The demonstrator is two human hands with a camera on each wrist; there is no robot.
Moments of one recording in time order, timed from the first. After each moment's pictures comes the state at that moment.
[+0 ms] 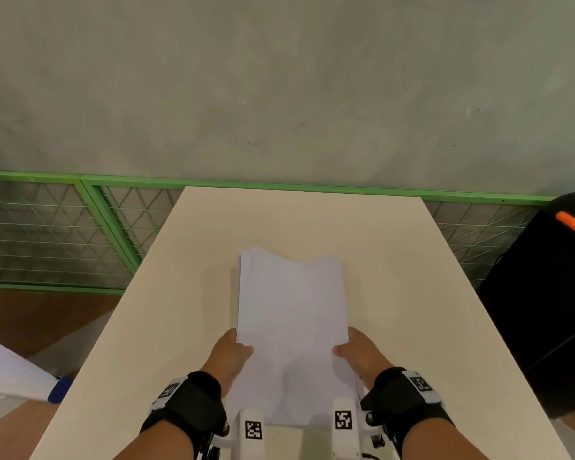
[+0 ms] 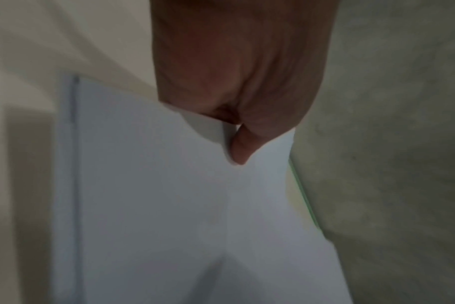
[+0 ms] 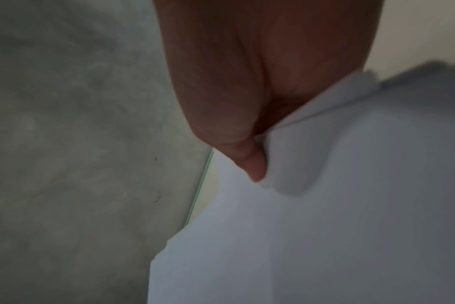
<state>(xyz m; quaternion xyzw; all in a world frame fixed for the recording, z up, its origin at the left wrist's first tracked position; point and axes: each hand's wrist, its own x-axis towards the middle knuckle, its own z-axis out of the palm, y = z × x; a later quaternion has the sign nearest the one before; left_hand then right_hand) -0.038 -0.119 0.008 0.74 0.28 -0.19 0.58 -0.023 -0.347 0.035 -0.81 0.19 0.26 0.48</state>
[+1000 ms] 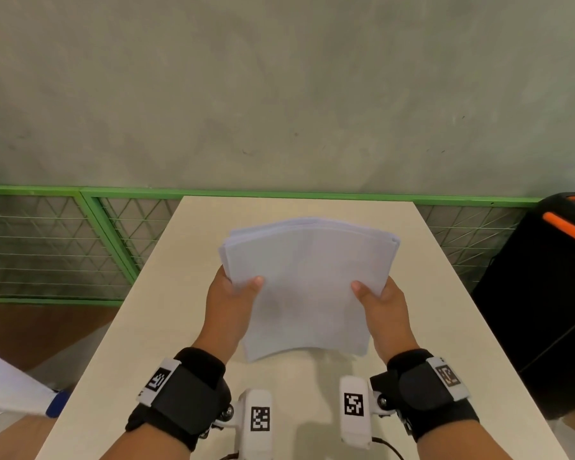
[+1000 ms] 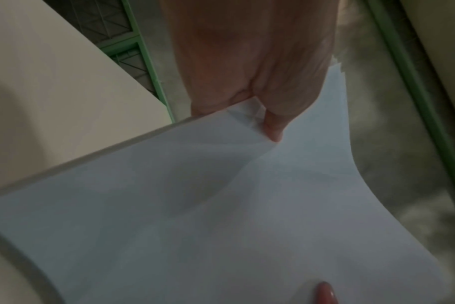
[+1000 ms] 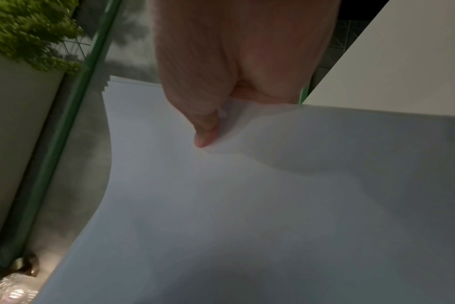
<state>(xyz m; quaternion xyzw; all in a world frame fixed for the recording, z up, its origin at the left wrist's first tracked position) -0.039 -0.148 0.138 0.71 0.11 0.08 0.69 -0.024 -0.360 0.117 -0.70 0.09 -0.06 0.70</state>
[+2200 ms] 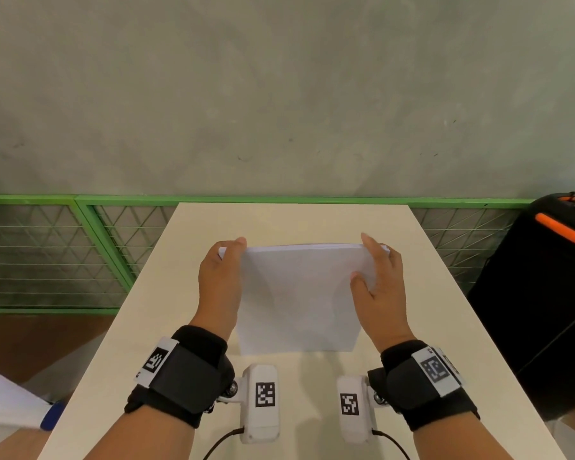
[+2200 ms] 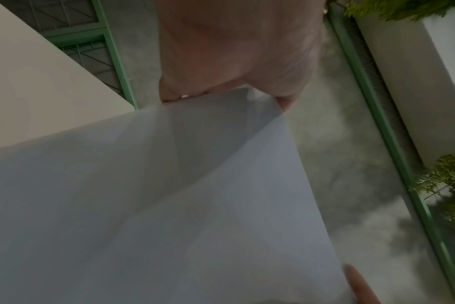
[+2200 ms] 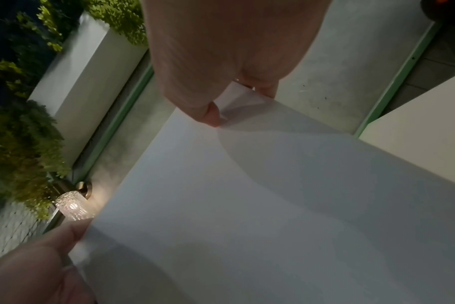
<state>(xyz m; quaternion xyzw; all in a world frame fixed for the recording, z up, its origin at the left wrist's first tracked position) -0.012 -0.153 0.174 0.64 0.15 0.11 0.74 -0.019 -0.356 0.140 -0.84 -0.04 -0.23 0.49</state>
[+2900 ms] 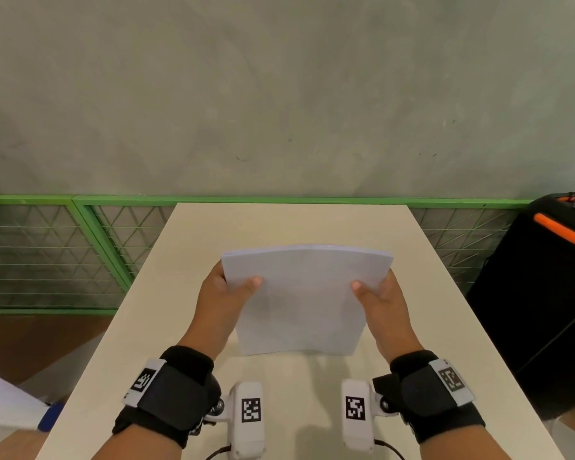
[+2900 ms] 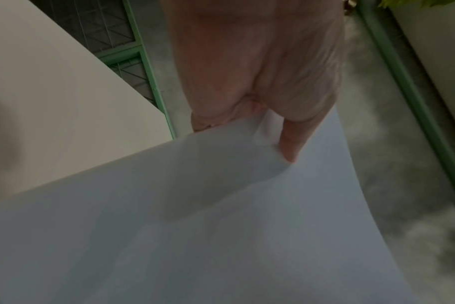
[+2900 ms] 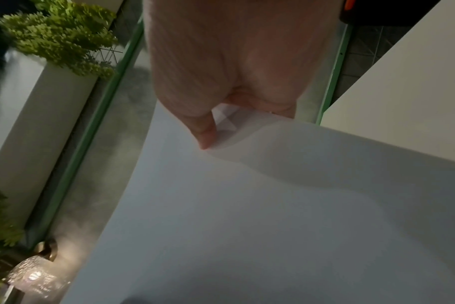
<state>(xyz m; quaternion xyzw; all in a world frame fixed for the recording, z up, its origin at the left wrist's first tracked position) -0.024 -0.137 0.141 0.67 0.06 0.04 0.74 -0.020 -0.365 0.129 -0.73 0.07 -0.06 0.68</state>
